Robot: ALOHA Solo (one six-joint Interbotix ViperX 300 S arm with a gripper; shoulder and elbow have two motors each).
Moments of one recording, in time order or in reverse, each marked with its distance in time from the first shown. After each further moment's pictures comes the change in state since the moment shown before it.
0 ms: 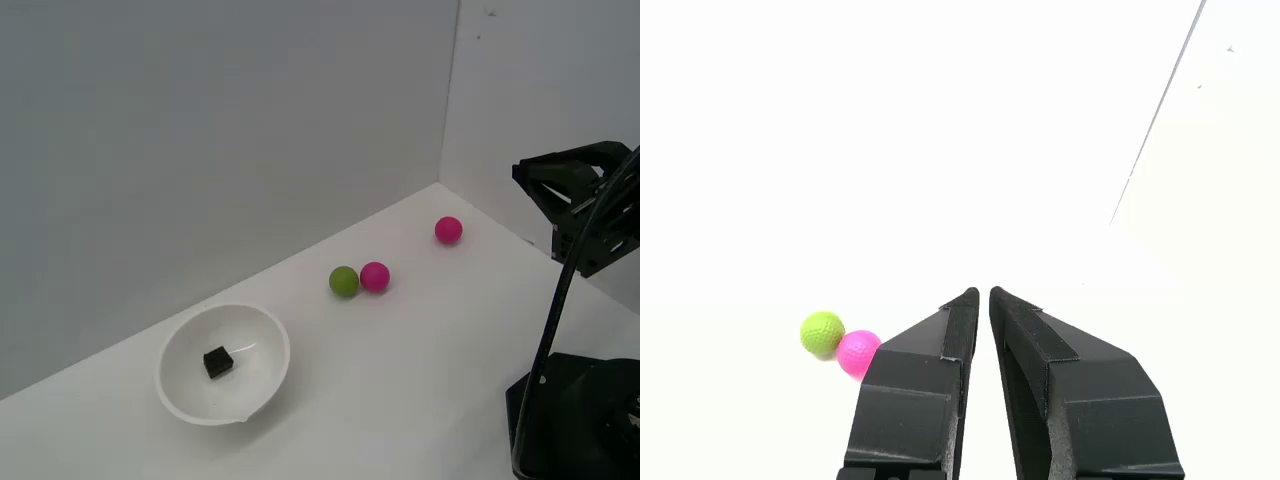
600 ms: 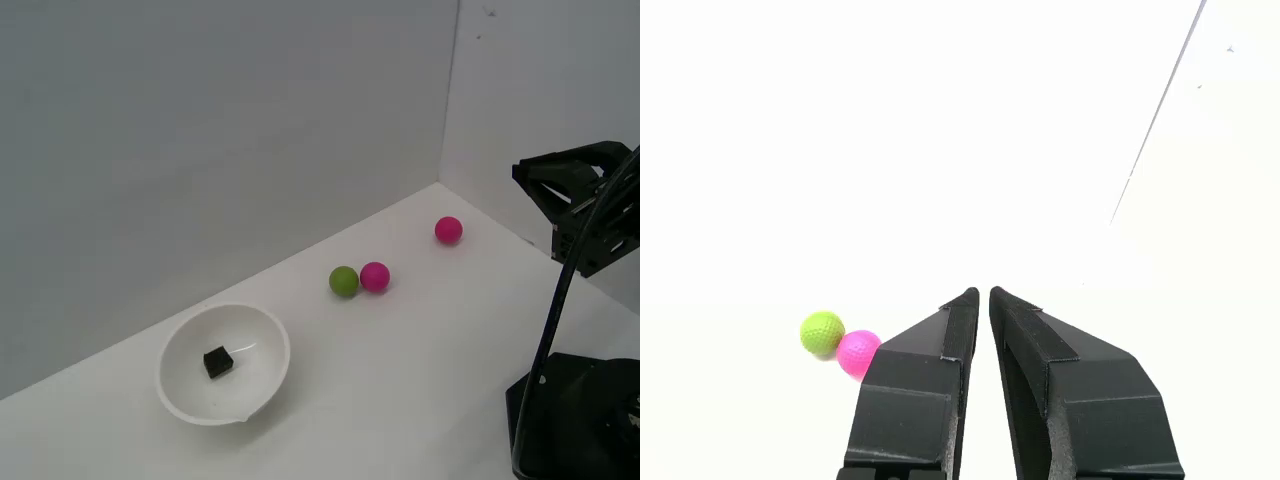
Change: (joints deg) arm 0.0 0.0 0.0 0.0 0.0 0.0 0.0 0.0
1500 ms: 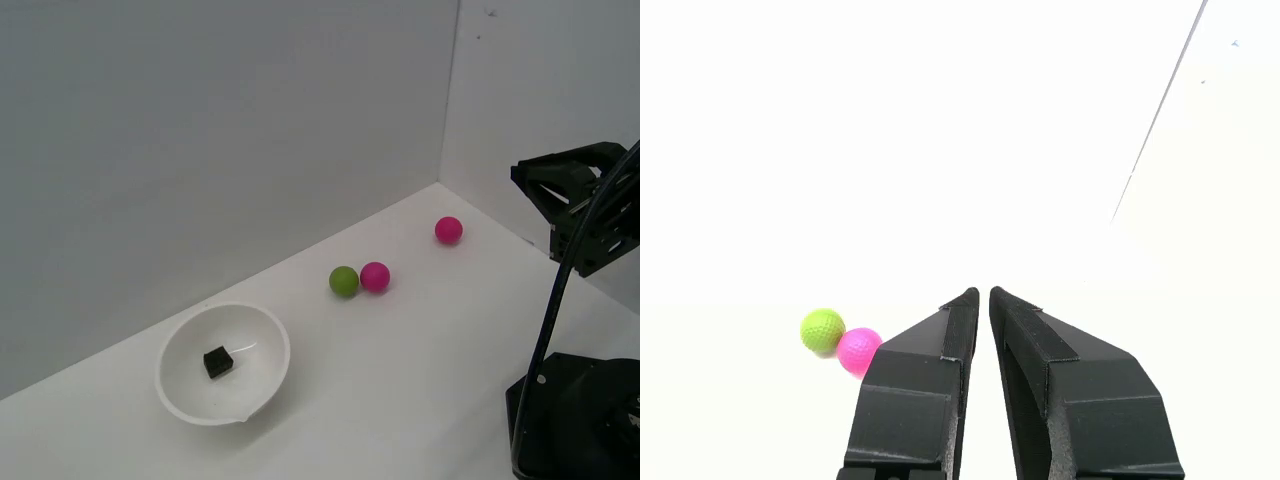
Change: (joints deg) arm -0.1 -0.6 -0.5 0.0 0.0 0.0 0.0 0.0
